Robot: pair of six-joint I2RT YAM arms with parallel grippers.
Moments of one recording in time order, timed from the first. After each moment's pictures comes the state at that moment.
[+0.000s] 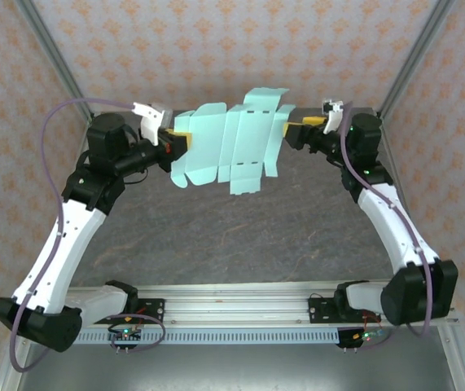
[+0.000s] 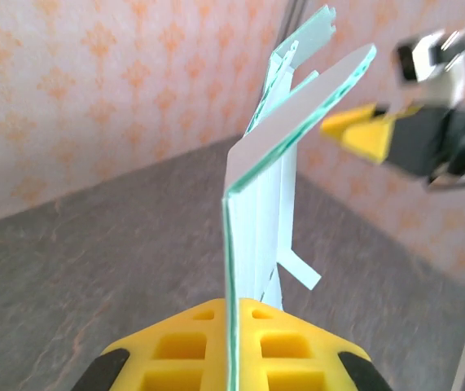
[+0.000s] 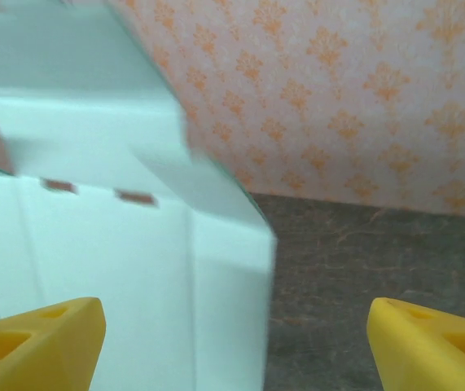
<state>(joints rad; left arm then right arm) -0.25 1.12 1.32 -0.44 0.50 -0.15 0.13 1.30 1.09 0.05 -0.63 0.34</state>
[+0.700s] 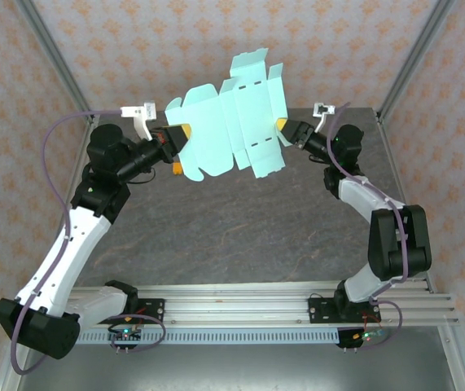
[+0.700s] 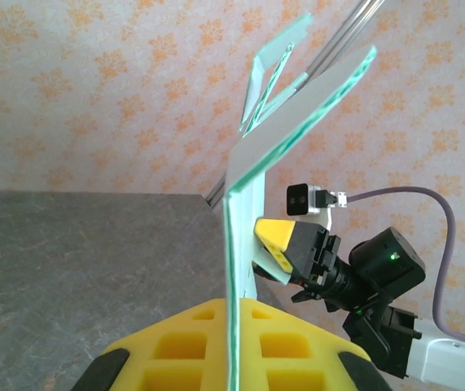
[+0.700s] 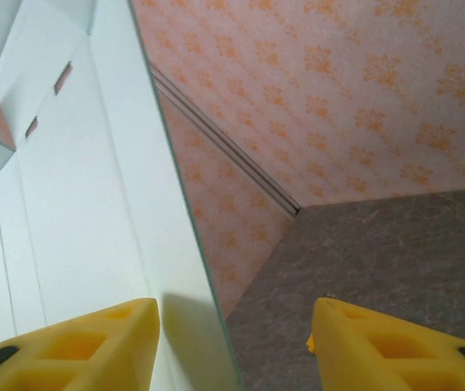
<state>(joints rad) -0.25 1.08 1.15 -0.12 0.47 -0.61 0.12 1.58 0.96 0.77 -0.83 0.89</state>
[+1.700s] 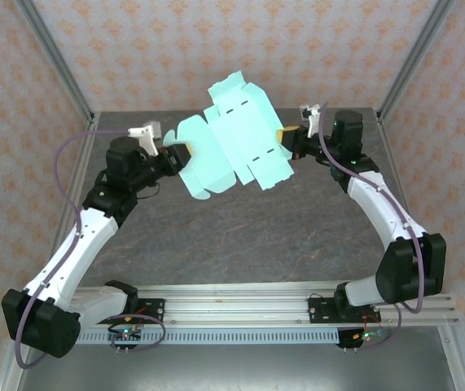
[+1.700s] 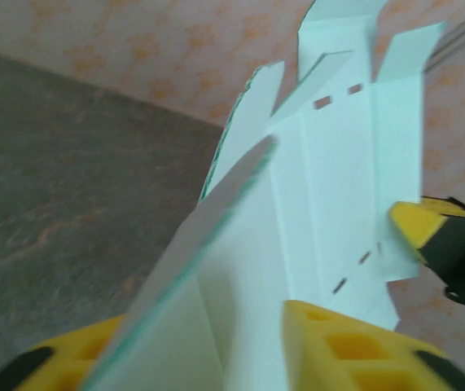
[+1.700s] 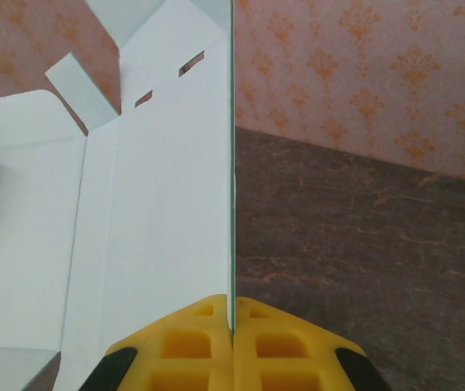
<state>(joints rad) -0.25 1.09 0.98 -0.23 0.31 -0.65 0.17 1.41 1.16 -0.11 -0.74 0.08</state>
